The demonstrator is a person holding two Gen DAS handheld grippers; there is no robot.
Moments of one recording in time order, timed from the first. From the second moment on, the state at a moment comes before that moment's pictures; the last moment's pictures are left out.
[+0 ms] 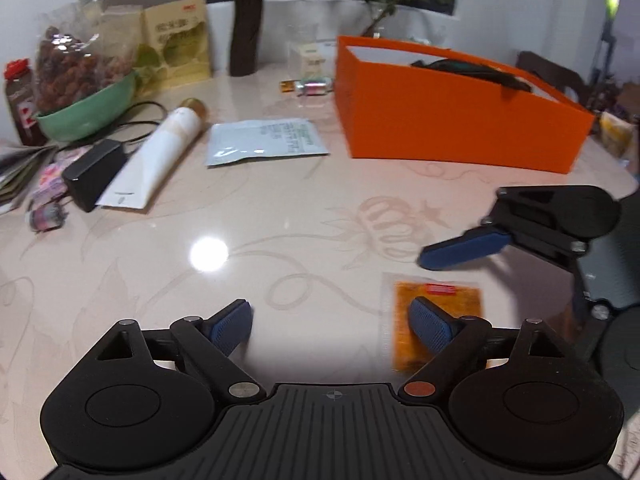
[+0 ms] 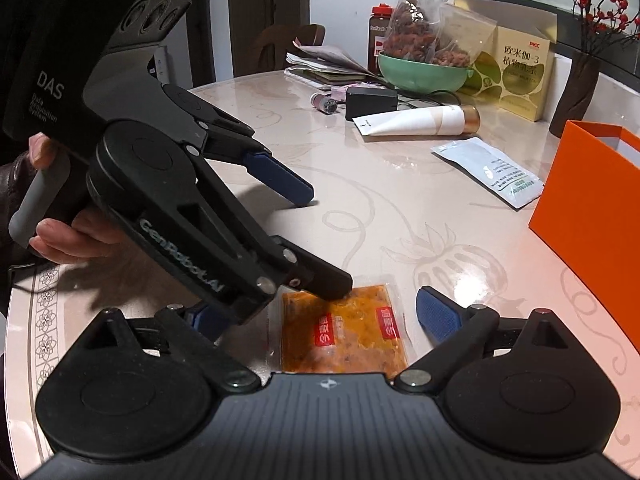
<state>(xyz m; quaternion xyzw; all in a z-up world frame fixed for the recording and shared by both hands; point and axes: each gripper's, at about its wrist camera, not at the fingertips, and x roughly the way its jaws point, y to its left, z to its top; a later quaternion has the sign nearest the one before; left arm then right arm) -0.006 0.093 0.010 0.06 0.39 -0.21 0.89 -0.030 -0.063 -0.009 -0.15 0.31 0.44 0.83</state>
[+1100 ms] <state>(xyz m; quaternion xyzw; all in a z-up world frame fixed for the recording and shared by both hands) -0.003 0.037 0.022 -0.02 0.40 -0.25 0.88 -0.046 -0.109 0.001 -0.02 0.29 0.33 0.90</state>
